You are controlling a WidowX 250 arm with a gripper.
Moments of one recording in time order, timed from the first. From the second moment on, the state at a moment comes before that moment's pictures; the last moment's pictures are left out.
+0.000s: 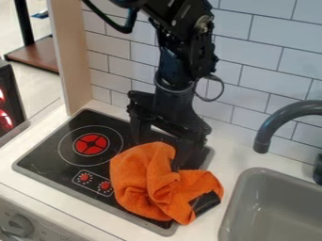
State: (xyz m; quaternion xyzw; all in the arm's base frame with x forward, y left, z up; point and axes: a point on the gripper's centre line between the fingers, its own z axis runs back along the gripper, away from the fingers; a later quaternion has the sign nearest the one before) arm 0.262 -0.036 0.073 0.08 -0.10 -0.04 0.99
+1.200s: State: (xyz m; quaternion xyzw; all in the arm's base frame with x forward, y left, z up) arm 0.259 -0.046 0.016 0.06 -0.03 -0.07 1.00
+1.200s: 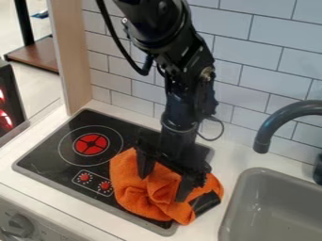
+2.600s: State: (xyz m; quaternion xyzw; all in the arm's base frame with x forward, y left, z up) arm 0.262 0.012 0.059 0.08 -0.05 0.01 1.00
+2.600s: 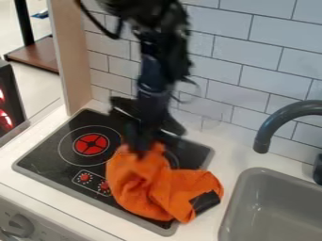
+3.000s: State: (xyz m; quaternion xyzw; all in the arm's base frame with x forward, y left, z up) arm 0.258 0.072 0.067 0.08 -0.05 0.10 0.99
